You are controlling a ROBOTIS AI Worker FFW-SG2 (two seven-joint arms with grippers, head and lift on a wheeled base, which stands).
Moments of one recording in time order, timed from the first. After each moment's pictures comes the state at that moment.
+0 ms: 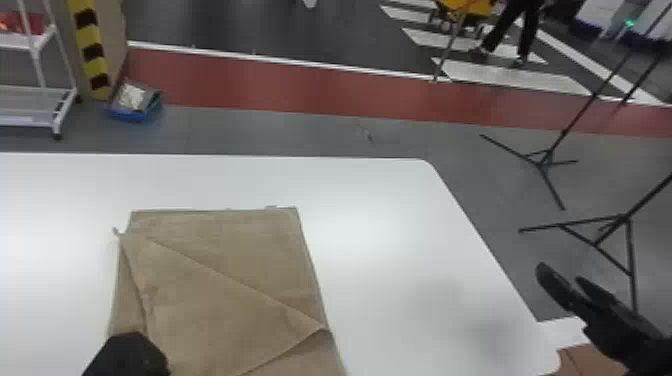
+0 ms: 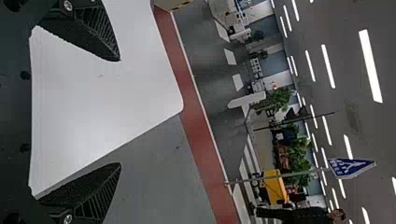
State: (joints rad) left arm 0.54 0.01 -0.31 -2.31 -0.79 0.84 -0.85; right arm 0.47 -0.12 -0.85 -2.08 -0.57 0.58 0.45
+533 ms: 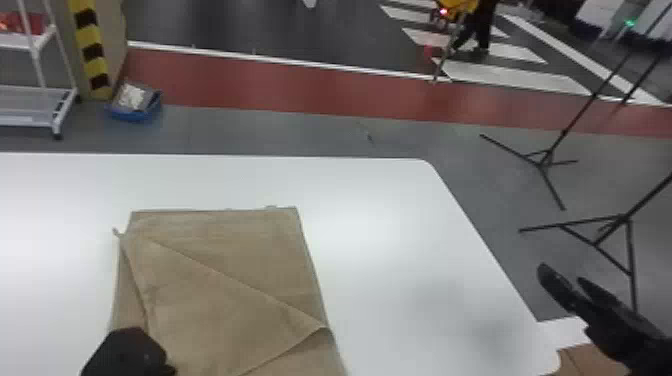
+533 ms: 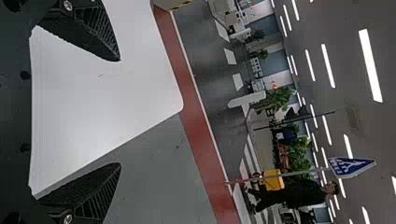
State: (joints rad) left arm 0.53 0.01 -0.31 -2.32 -0.79 0.84 -0.84; right arm 0.47 -0.12 -0.86 -2.08 -0.57 0.59 0.46
